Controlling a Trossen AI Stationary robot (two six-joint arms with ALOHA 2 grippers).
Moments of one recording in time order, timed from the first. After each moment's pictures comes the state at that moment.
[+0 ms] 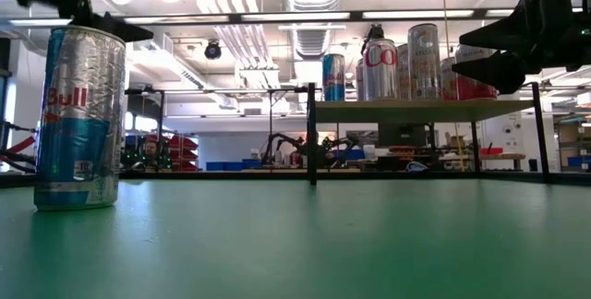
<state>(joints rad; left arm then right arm) -0.43 0.39 0.37 -0.14 -0.82 -0.54 0.00 0.03 0.02 0.03 0.31 0.16</state>
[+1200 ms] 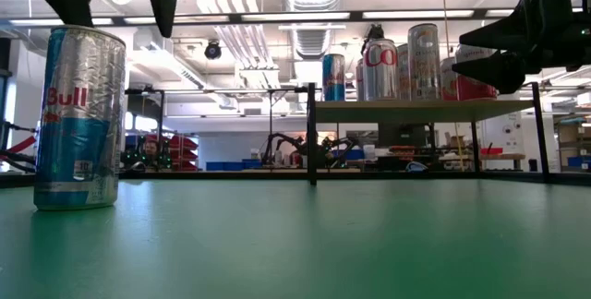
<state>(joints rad) -0.43 1.58 1.41 -1.30 -0.25 -1.85 0.00 0.03 0.02 0.03 0.31 0.16</state>
